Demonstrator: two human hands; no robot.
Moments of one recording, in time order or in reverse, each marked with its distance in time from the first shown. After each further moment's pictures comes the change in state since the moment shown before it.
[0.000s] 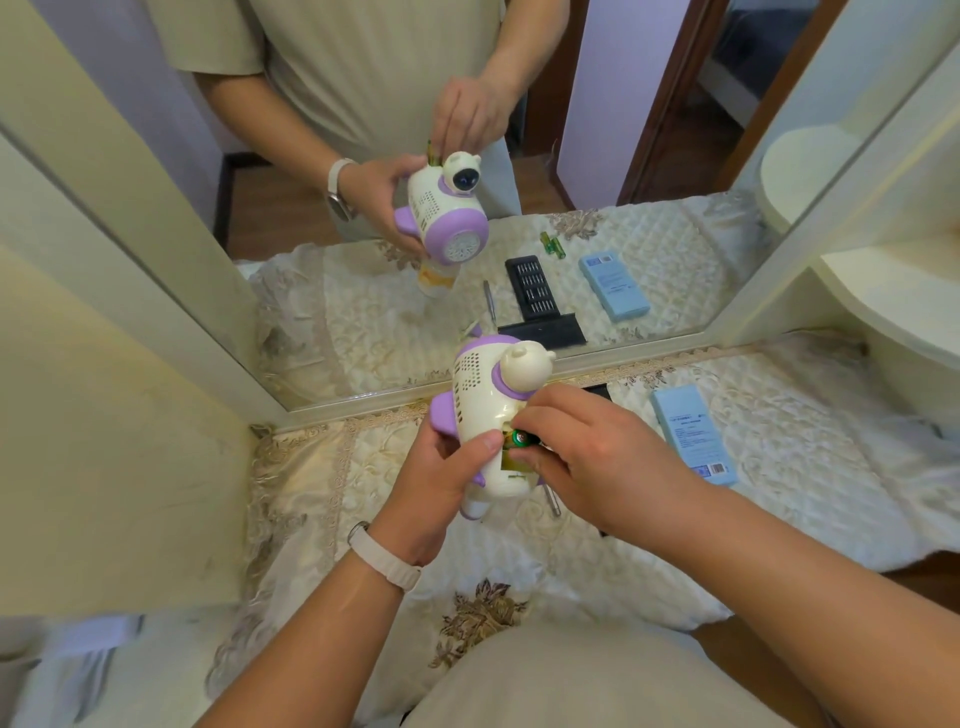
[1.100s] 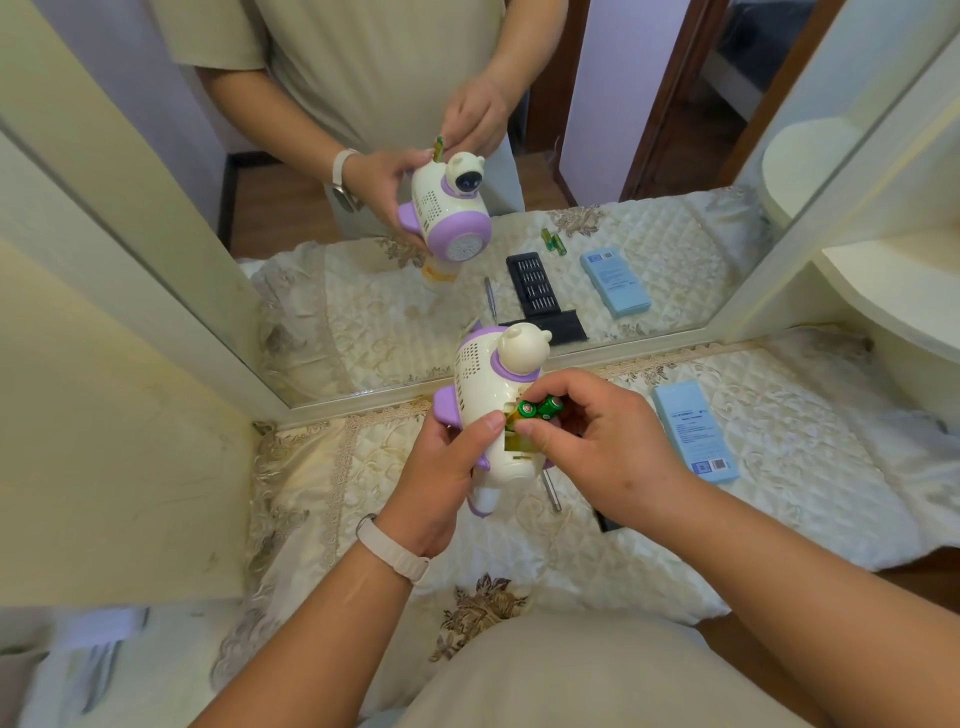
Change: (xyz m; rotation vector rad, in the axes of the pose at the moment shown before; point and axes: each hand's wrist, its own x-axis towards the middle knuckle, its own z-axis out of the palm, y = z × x) left_hand 0.004 0.001 0.010 -0.064 0.049 -0.047; right_hand 0.002 -0.010 -0.007 0.529 0.077 0.574
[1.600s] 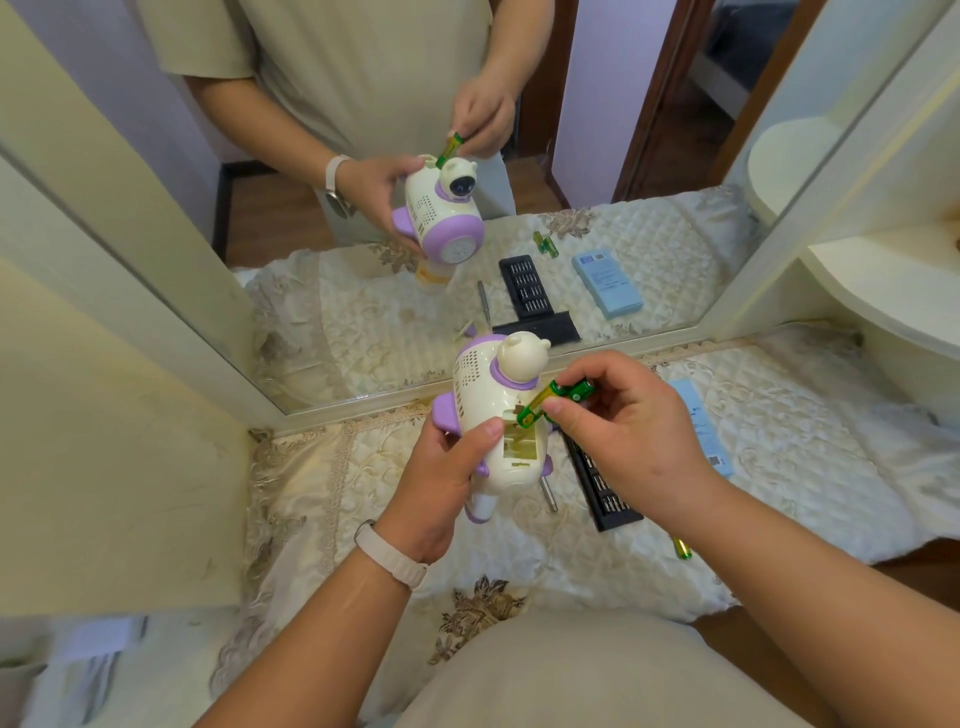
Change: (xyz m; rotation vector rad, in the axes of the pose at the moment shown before) left_hand 0.001 -0.008 -0.001 0.055 0.001 -0.047; right_hand -0.002 0.012 -0.015 0.103 0.156 -0.003
